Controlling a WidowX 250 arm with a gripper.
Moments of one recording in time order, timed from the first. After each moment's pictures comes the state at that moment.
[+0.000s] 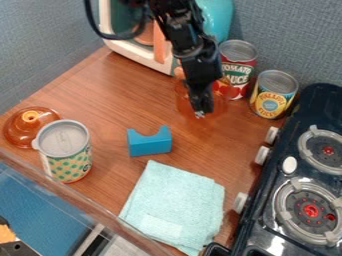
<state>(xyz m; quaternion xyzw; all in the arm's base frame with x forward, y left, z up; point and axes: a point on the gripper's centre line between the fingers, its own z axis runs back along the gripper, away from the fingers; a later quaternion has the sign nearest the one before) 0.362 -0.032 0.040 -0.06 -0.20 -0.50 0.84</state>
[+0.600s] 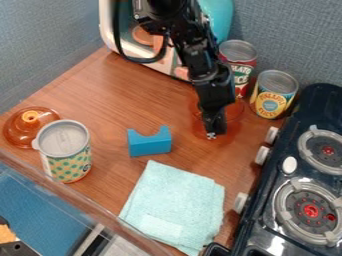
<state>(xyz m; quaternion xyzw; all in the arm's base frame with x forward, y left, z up) 0.365 -0.050 0.012 -0.08 -0.19 -0.53 0.82</state>
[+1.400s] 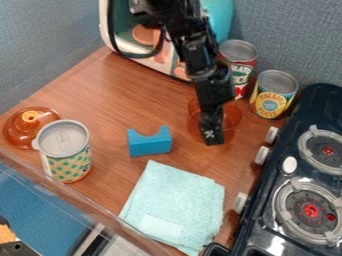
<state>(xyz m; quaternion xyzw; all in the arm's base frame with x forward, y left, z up) 0.356 -0.051 0.032 -0.08 -0.19 -0.52 0.83</state>
